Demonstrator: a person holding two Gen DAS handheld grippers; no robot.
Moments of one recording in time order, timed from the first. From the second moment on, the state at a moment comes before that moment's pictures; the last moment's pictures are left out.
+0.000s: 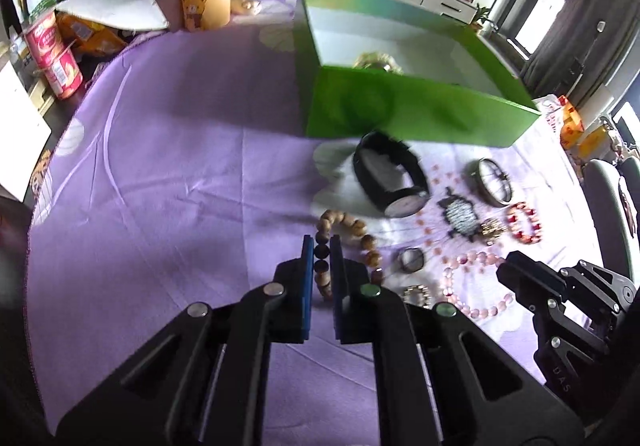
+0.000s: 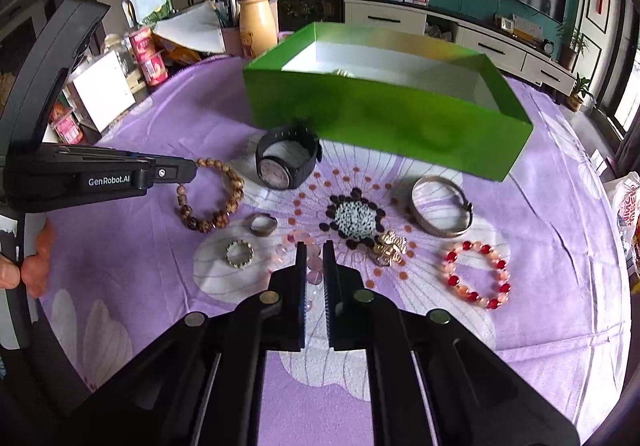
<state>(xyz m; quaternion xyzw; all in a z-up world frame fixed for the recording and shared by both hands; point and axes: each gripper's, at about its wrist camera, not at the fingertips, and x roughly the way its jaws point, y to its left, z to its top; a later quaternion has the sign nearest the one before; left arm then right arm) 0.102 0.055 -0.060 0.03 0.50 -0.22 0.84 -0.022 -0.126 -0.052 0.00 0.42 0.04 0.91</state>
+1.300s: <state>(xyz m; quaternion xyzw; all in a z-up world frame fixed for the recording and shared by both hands) 0.135 0.008 0.060 0.00 0.43 -0.28 0.86 -0.007 -0.180 0.044 0.05 0.33 0.02 0.94</state>
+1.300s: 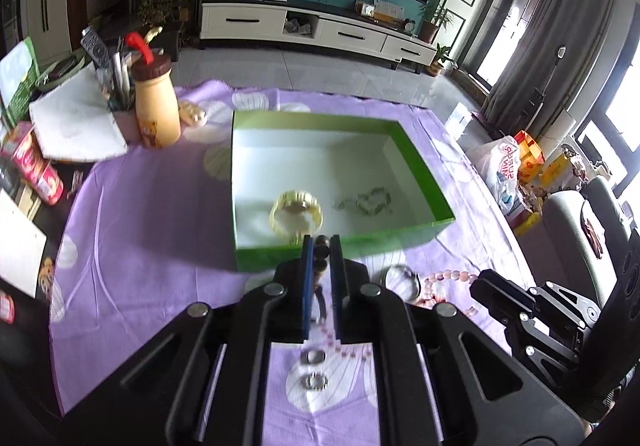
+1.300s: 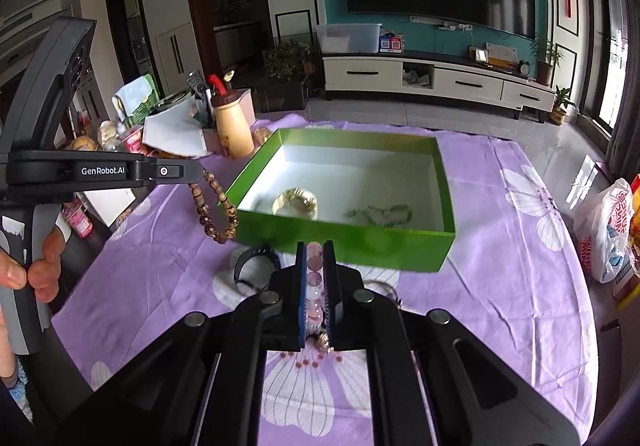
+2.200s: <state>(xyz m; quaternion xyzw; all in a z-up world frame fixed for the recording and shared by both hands) 0.284 -0.060 0.009 0.01 0.49 -0.21 0.85 0.174 -0.208 0.001 0.09 0.41 0.01 0.91</state>
